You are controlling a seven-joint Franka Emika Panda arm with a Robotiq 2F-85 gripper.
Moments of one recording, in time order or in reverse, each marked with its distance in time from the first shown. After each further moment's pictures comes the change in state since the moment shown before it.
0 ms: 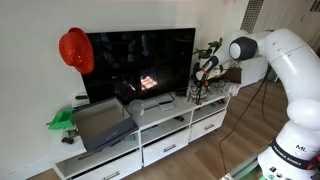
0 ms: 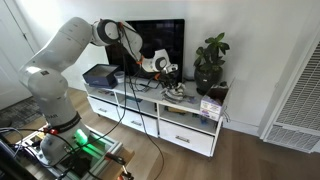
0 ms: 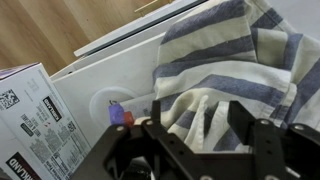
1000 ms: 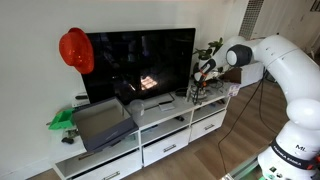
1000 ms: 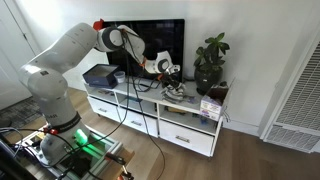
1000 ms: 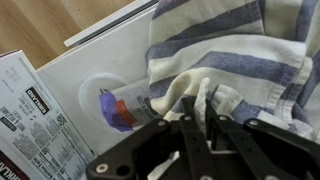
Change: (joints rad) arm -0.014 0.104 -0.003 0.145 0.047 -0.001 0.000
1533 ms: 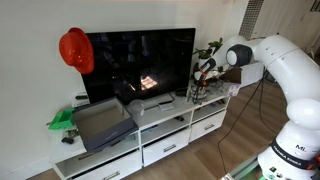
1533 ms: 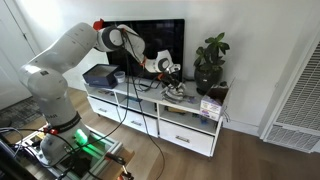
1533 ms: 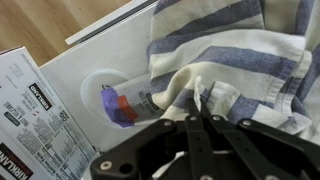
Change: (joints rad) arm 0.001 -0.003 -0.004 0.012 0.002 -0.014 0.000
